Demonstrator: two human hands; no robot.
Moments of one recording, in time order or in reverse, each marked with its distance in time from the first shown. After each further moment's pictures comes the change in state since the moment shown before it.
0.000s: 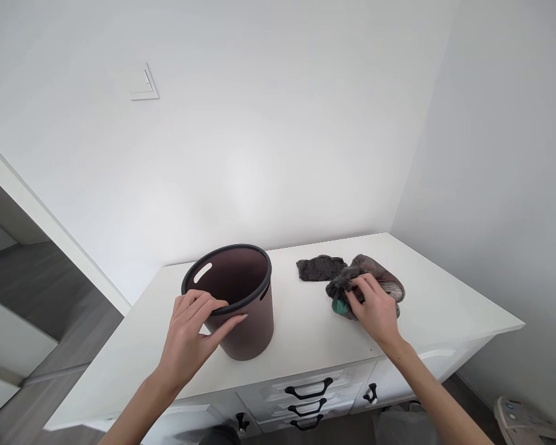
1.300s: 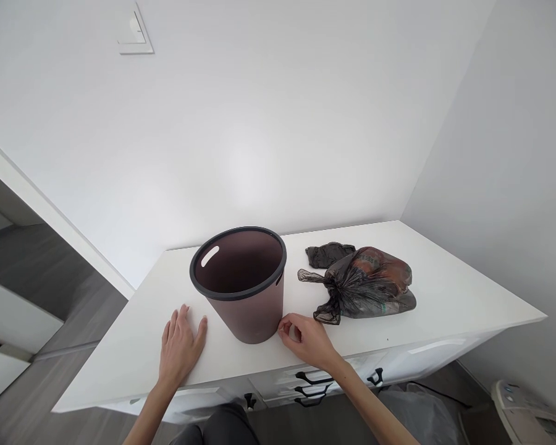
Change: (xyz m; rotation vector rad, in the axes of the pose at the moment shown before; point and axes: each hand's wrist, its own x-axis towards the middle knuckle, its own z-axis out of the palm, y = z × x) left_hand -0.181 -0.120 0.080 0.286 -0.369 -0.769; right_hand -0.059 -0.153 0.064 0.648 -0.760 0.097
